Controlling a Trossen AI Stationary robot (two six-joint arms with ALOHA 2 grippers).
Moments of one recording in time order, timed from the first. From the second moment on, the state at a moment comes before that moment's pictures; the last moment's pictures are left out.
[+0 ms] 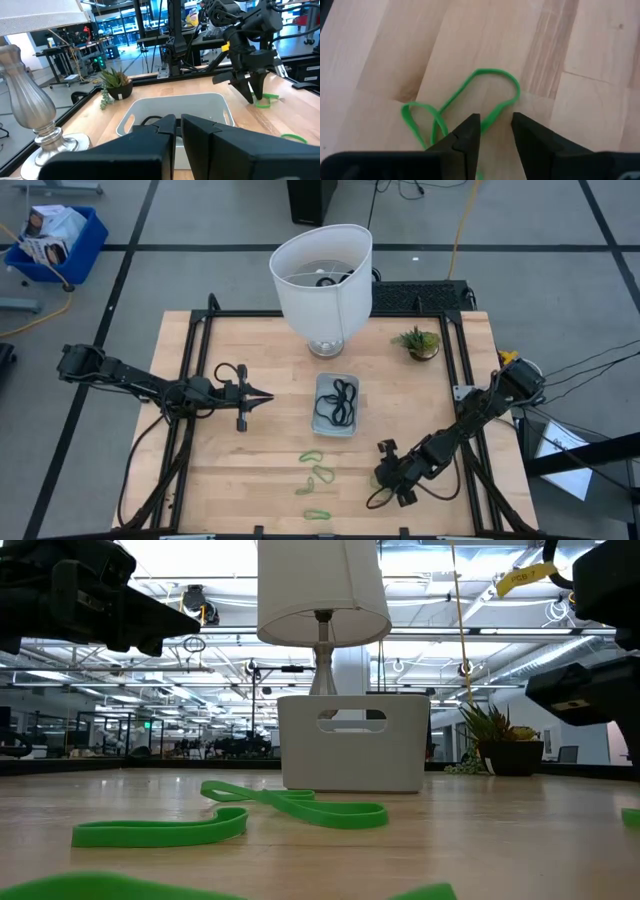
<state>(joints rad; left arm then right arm) -0.15 0.90 0.07 0.81 -0.18 0.15 0.69 1.68 0.79 -0.19 0.11 0.40</state>
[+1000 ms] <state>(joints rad) -0.15 0.90 0.07 0.81 -0.18 0.15 0.67 1.79 0.79 -0.10 0.11 0.40</state>
